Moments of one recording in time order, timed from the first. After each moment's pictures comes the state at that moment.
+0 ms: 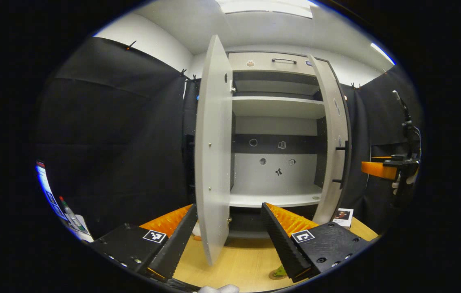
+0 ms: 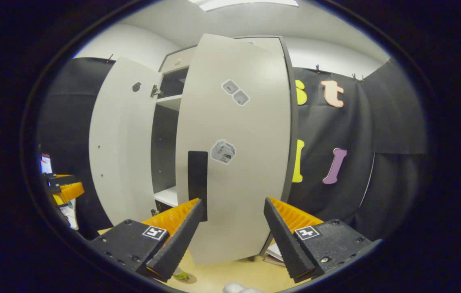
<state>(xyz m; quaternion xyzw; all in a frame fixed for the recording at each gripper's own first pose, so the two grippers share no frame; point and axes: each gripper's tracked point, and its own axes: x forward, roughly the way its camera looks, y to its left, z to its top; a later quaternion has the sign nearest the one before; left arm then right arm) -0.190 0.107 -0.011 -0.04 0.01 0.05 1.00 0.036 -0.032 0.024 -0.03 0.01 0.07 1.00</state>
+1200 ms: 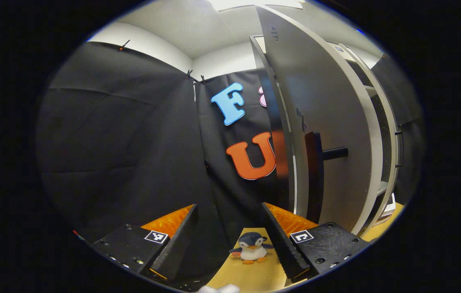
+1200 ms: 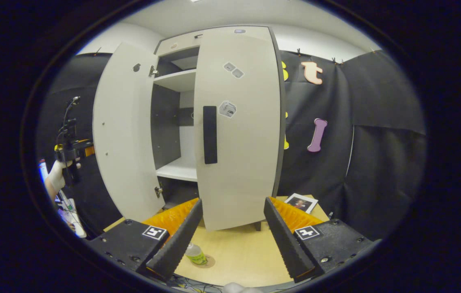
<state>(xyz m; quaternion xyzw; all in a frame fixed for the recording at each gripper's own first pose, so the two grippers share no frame) -0.055 0.269 -0.010 0.03 -0.01 0.08 1.00 -0.032 -0.006 -0.050 0.00 0.08 0.00 1.00</state>
